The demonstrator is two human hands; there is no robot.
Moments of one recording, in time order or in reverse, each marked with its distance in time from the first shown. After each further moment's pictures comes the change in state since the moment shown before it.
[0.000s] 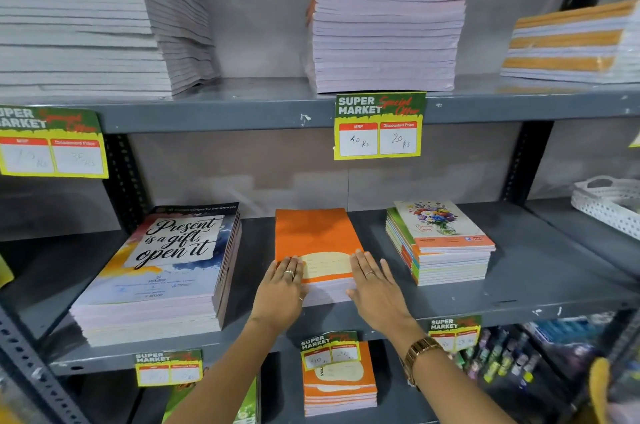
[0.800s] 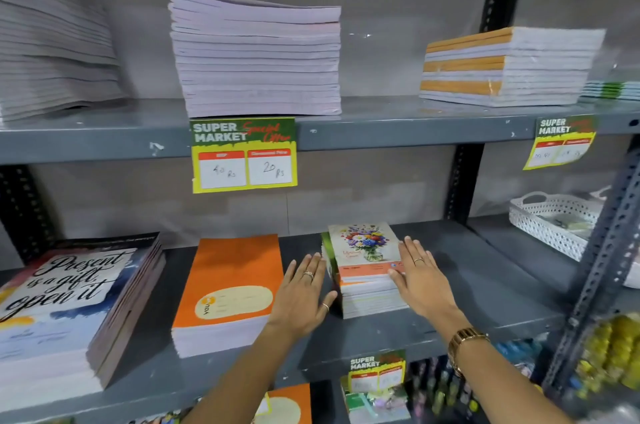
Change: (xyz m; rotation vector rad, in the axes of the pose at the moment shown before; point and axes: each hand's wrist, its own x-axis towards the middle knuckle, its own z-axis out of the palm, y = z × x) left_hand 0.098 0.155 -0.022 -0.104 0.074 0.126; right_hand -0.007 0.224 -0.049 -0.008 0.069 0.262
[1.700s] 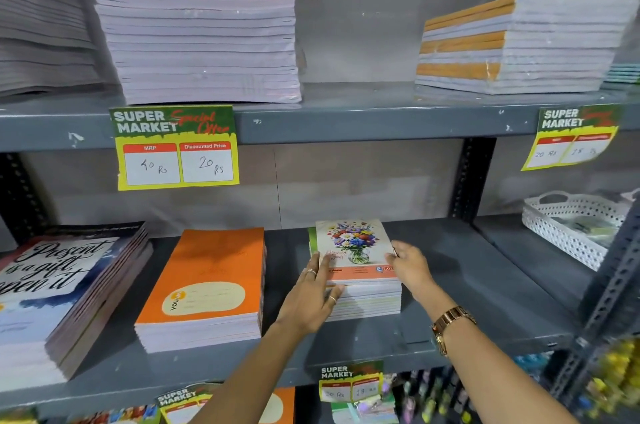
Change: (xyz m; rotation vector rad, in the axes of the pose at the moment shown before) left_hand 0.034 0.050 0.022 -0.460 -0.095 -0.166; right_hand 0.050 0.015 -0.001 0.985 -0.110 0.433
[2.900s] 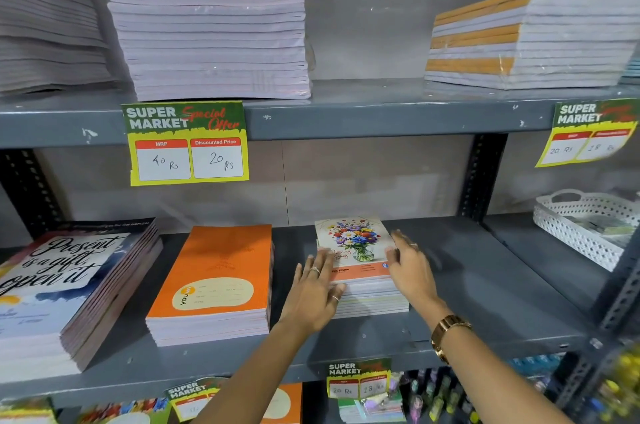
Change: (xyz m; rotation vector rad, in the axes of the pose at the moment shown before) left_hand -0.006 -0.004 -0.004 0.114 0.038 0.022; right_hand -0.012 0.004 0.012 -0.411 0.110 -0.338
